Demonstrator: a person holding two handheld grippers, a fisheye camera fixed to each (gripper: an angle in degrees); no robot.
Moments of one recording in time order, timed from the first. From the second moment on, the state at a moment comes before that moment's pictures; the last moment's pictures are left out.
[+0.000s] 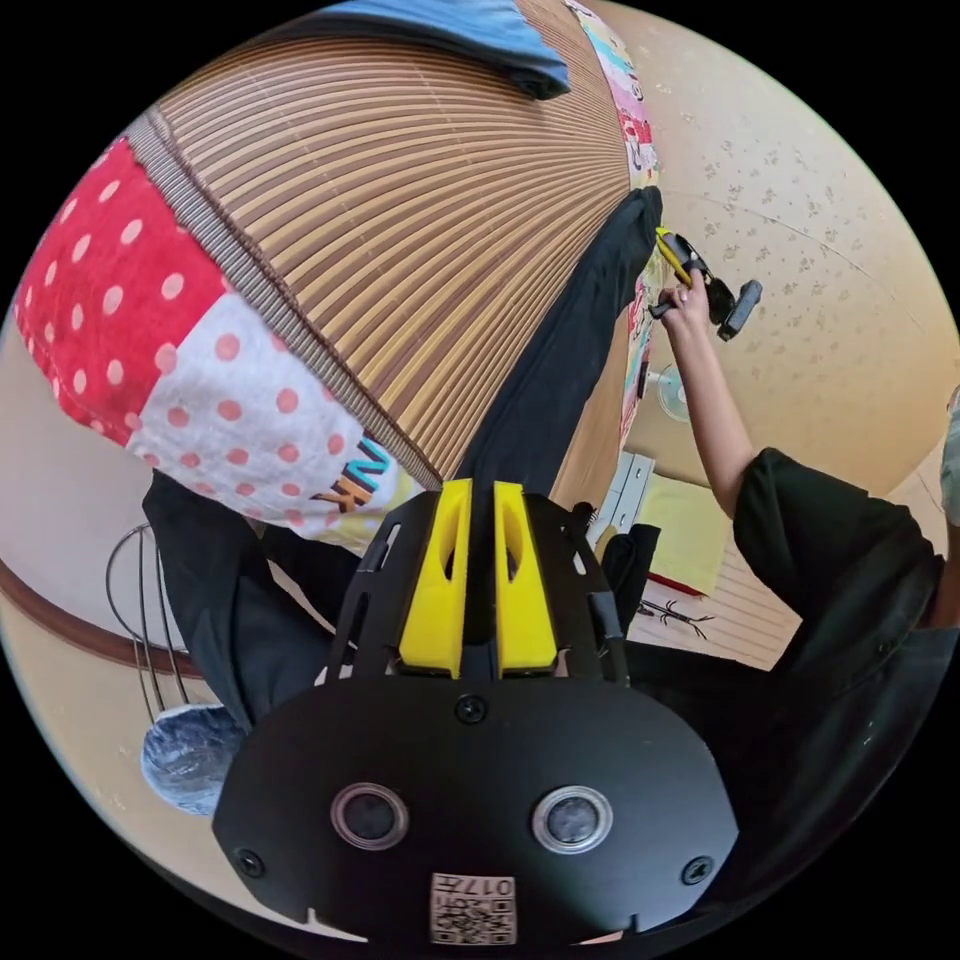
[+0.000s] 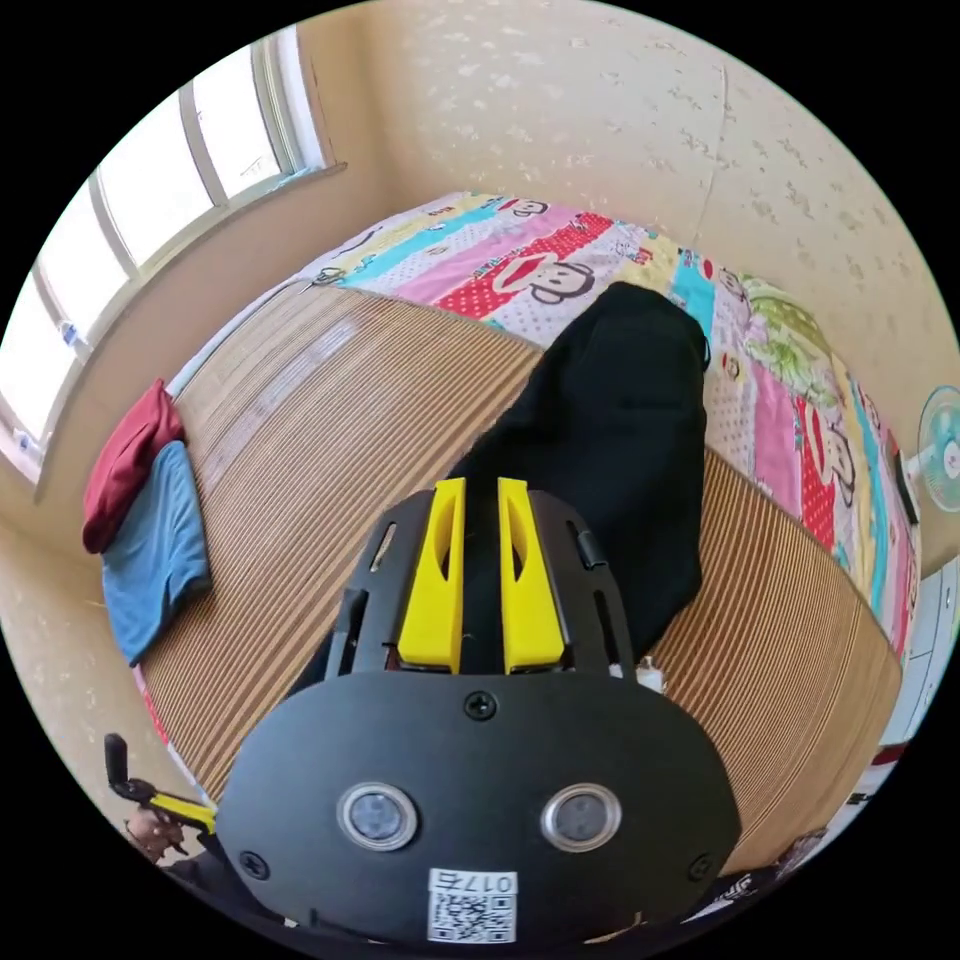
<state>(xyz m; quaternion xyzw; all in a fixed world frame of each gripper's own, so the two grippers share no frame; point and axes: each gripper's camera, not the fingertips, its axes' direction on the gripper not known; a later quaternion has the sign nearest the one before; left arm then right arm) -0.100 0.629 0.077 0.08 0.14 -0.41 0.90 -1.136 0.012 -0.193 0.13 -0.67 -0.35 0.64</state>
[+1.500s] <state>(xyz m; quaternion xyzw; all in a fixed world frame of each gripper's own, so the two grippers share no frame) -0.063 0.396 0.102 0.27 -0.05 -0.19 0.94 -1.076 0.105 0.199 -0.26 -0.89 -0.12 0.35</state>
